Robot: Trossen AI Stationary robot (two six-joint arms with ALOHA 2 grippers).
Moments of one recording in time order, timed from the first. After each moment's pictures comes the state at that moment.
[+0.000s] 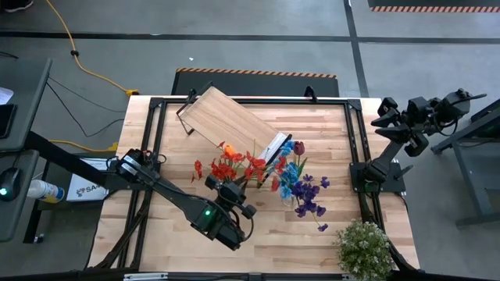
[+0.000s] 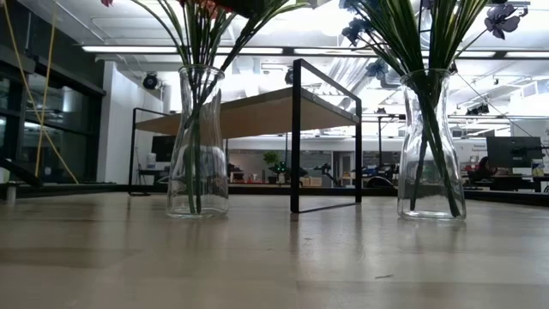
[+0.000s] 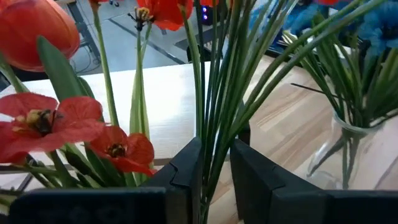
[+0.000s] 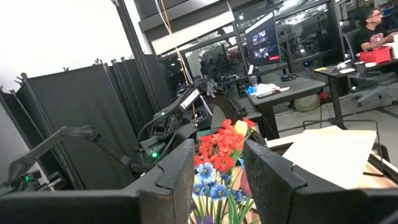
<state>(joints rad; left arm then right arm) -0.58 1.96 1.72 -1.20 -1.24 -1.36 0.86 0.15 1.00 -0.67 0.69 0.23</state>
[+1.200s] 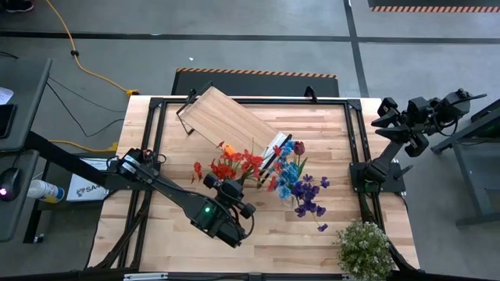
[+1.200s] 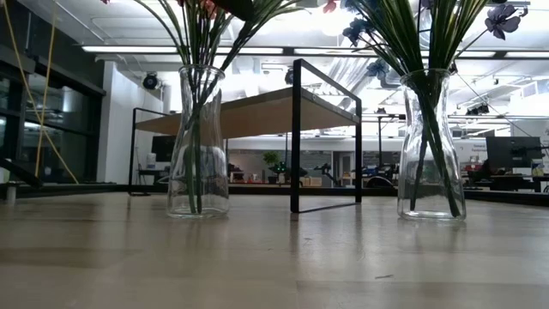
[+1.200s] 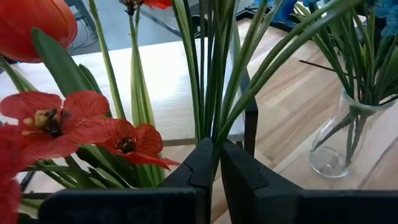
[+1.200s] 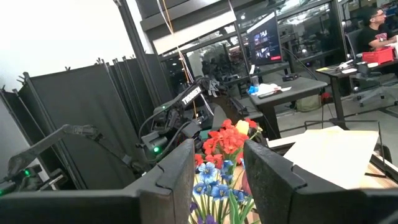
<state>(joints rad) -0.56 1.96 1.79 -1.31 -1.11 -1.37 0.86 0.15 1.00 -0.67 0.68 0.22</state>
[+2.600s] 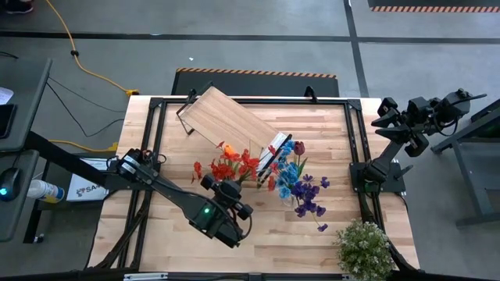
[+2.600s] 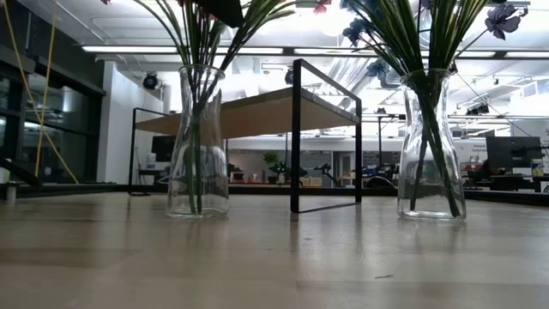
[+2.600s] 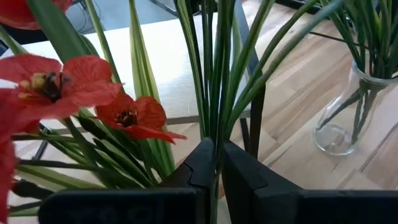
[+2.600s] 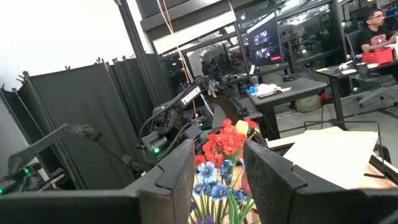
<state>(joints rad) -0.57 1.96 1.79 -1.36 -1.04 -1.40 0.86 0.15 1.00 -0.67 0.68 0.22</state>
